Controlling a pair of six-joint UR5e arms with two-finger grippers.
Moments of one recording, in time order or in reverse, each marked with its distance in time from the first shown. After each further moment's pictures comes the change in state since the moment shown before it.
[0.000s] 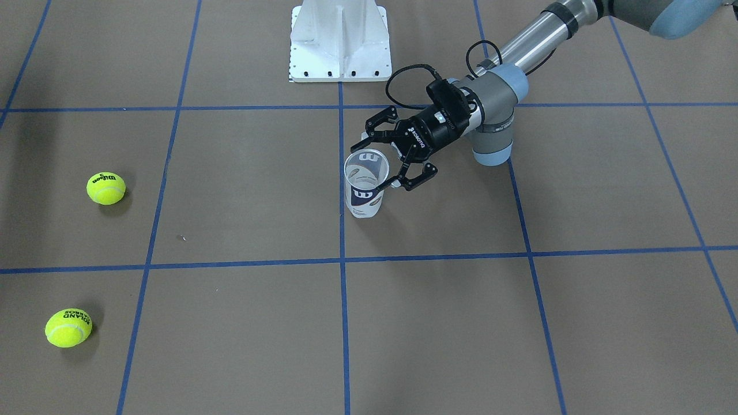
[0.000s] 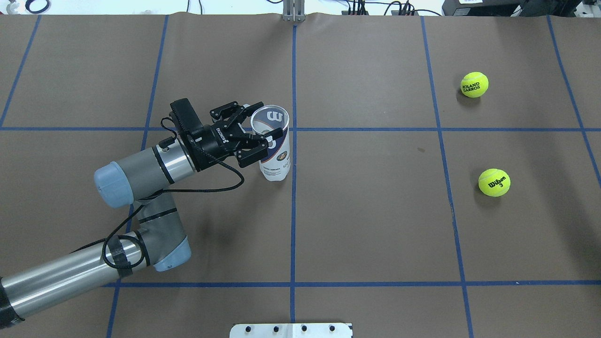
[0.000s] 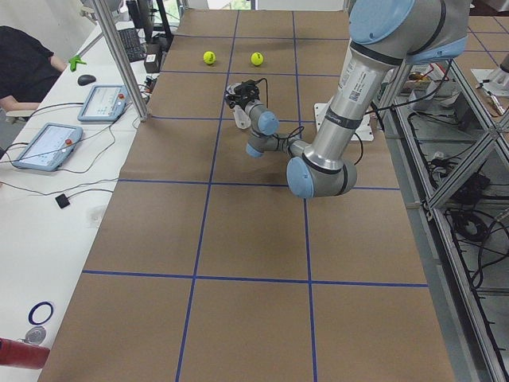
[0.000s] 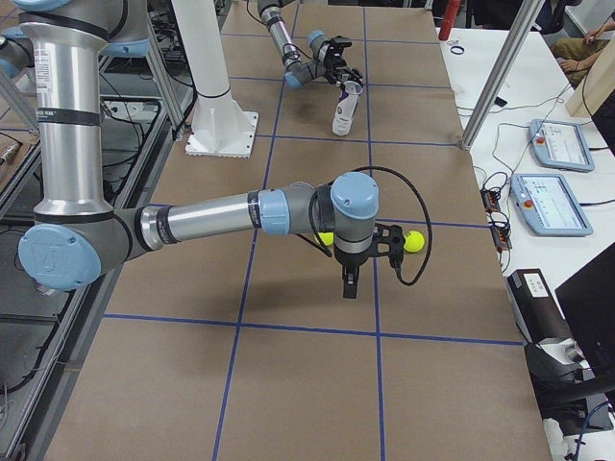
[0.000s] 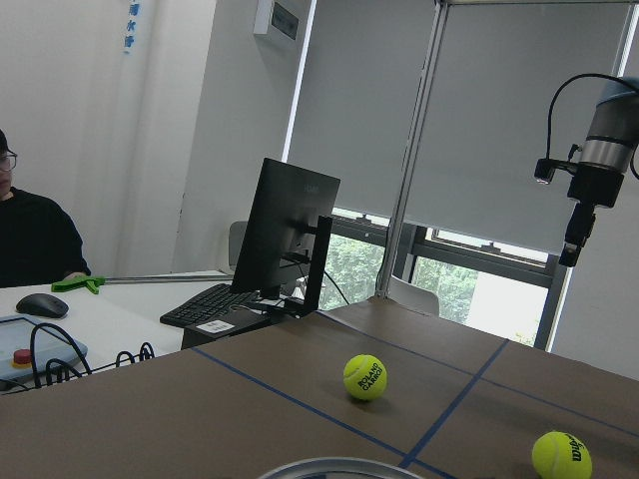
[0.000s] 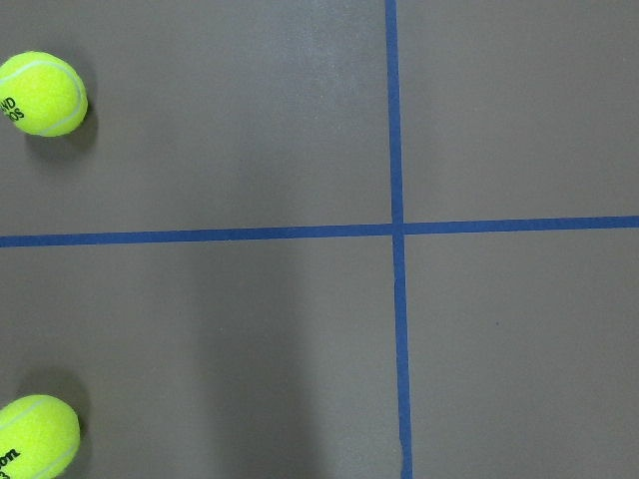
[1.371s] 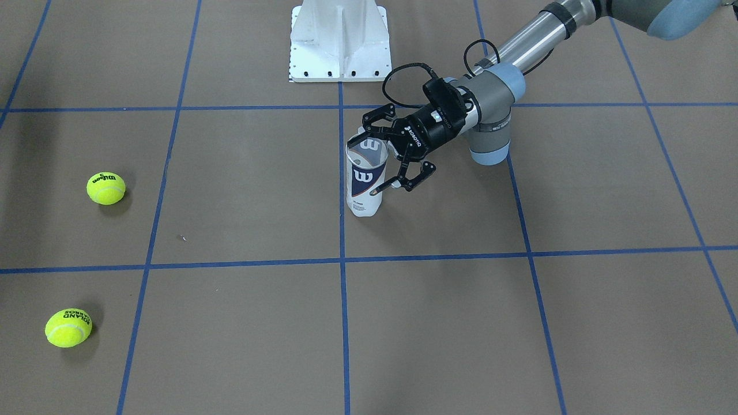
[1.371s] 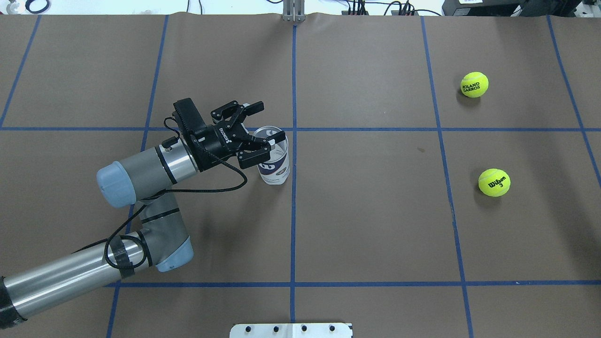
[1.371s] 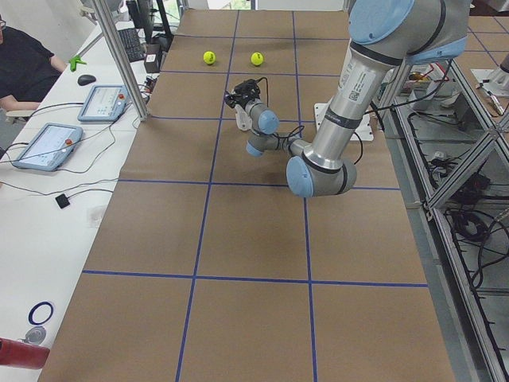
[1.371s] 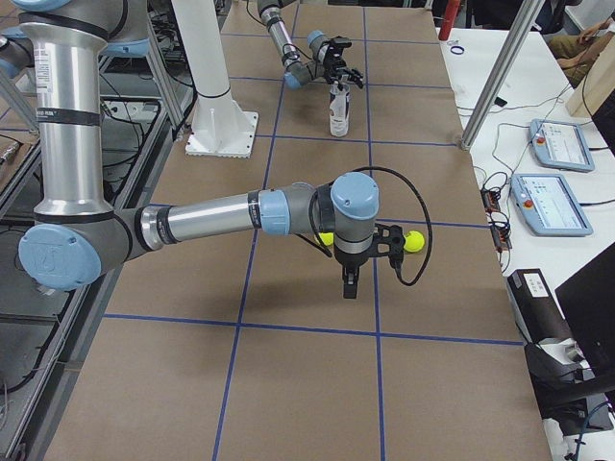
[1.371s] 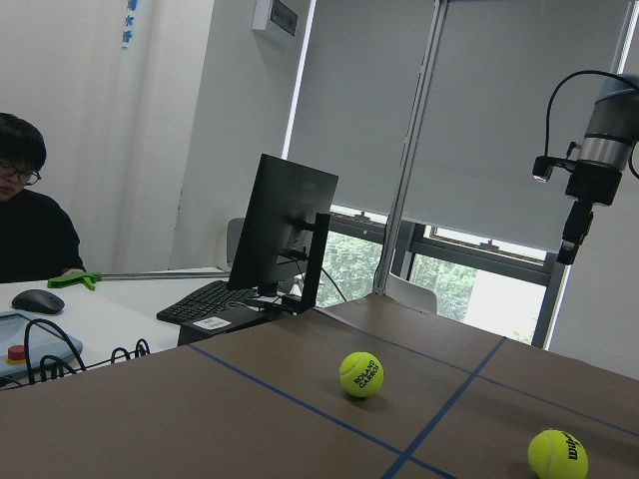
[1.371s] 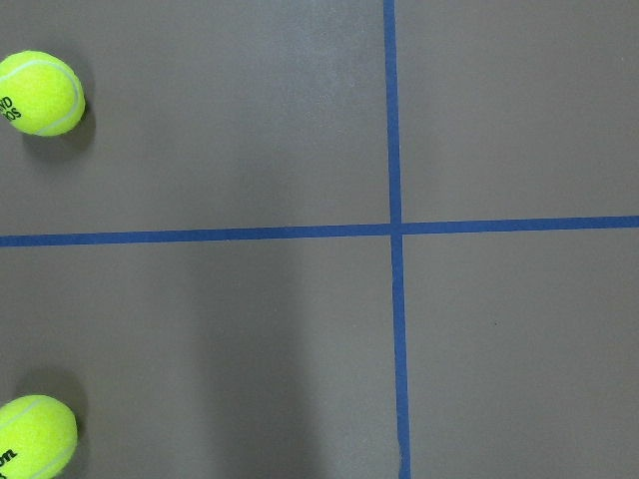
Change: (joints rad) left arm 0.002 -0.007 -0.004 0.008 -0.003 -0.002; right arm 0.000 0.001 0.000 0.000 -0.001 -0.001
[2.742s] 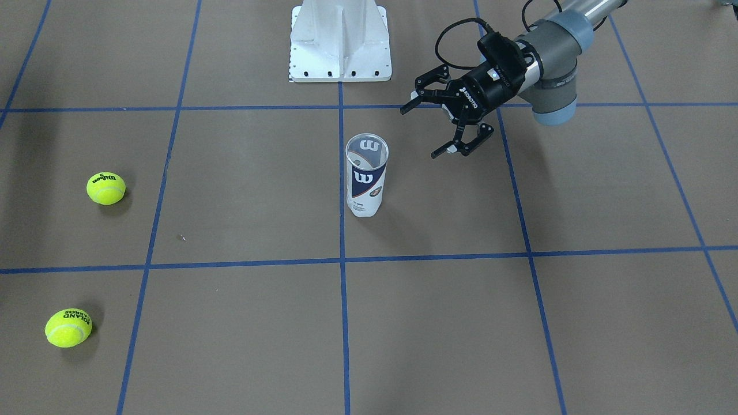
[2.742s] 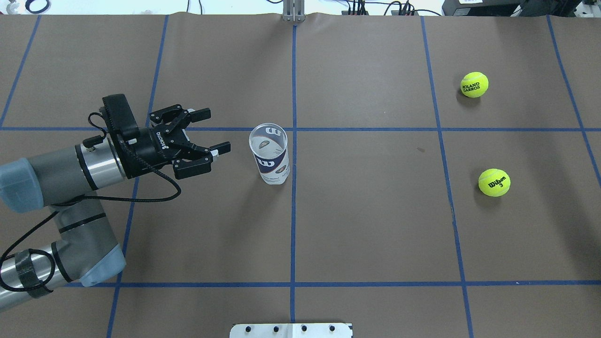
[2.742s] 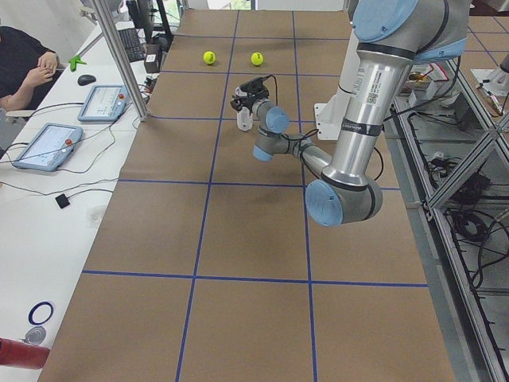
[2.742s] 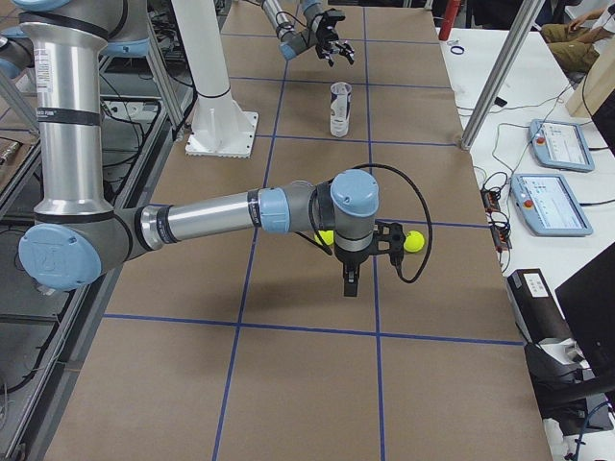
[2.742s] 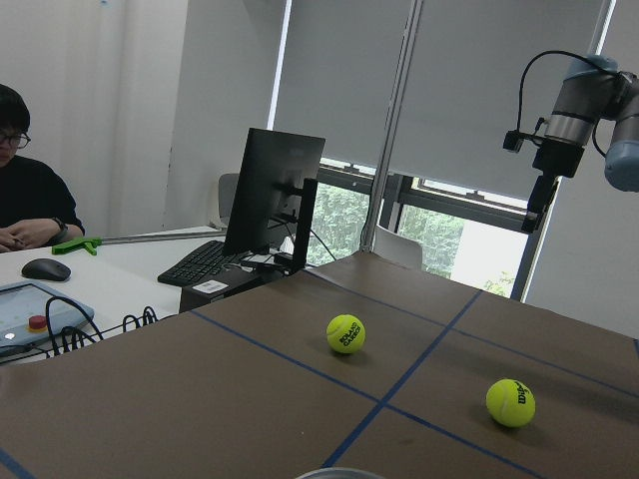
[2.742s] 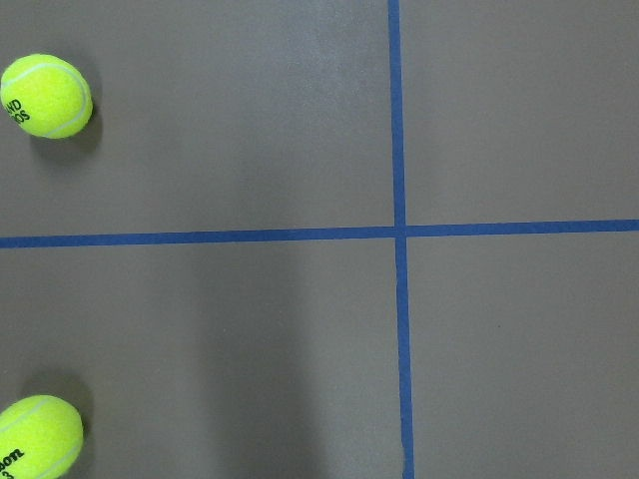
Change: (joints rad) left arm -0.071 0.307 -0.390 0.249 -0.148 -0.013; right arm 0.000 0.002 0.008 0.000 -0.002 0.002
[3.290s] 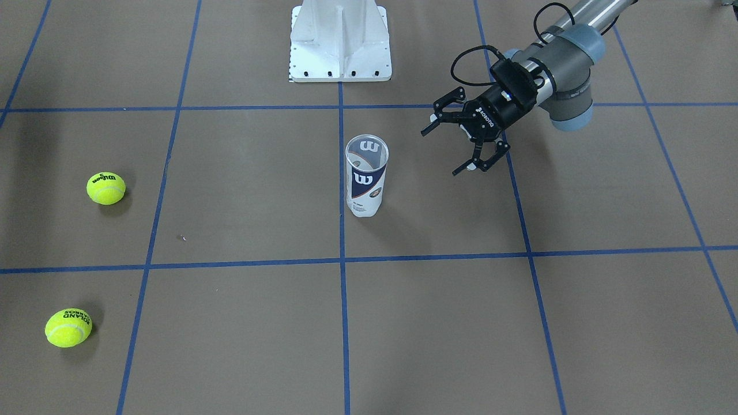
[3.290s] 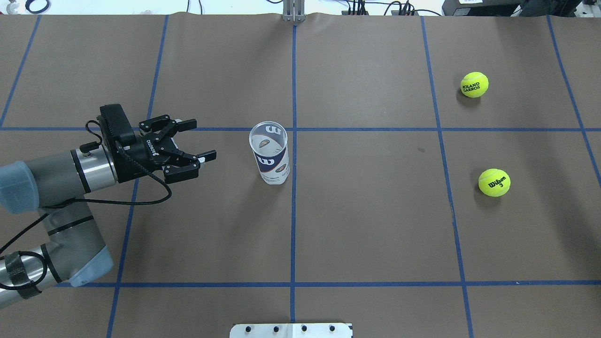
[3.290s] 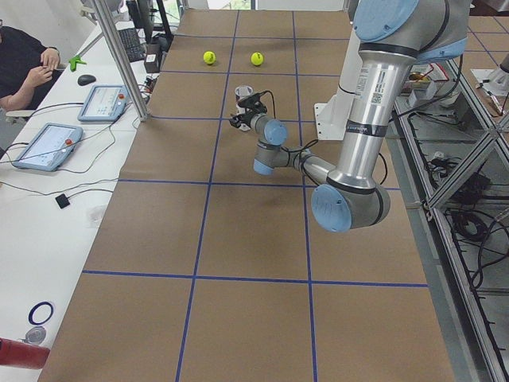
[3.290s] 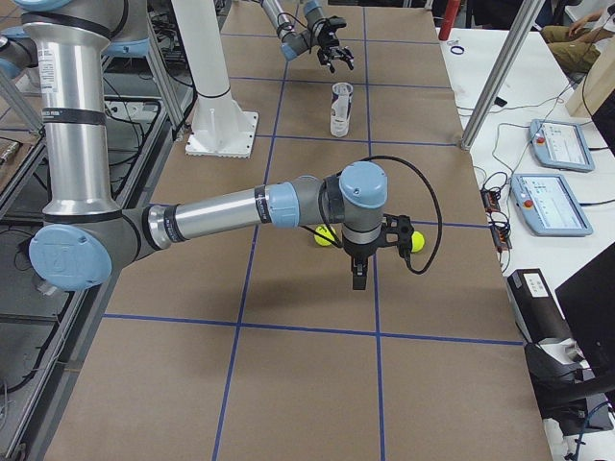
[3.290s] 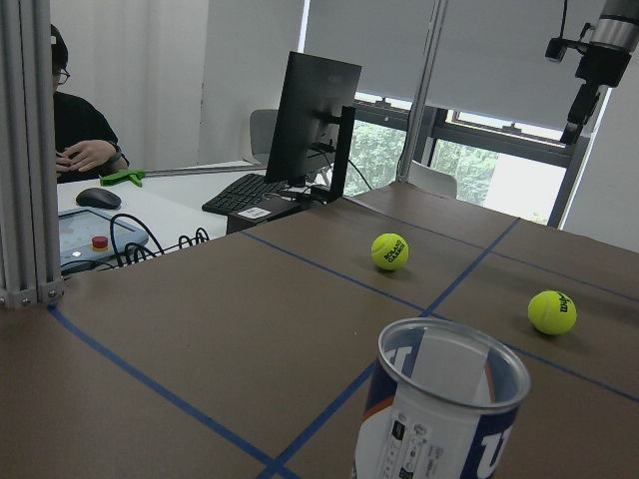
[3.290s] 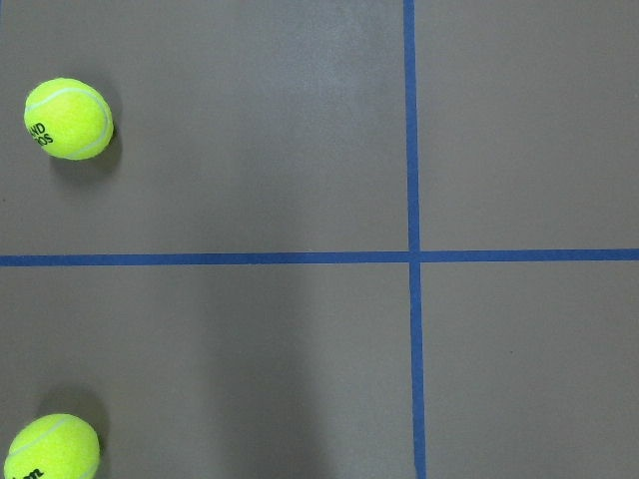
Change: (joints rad) left arm -0.005 0.033 0.062 0.012 -0.018 0.004; right arm -0.028 0.033 -0.006 -0.001 0.015 0.043
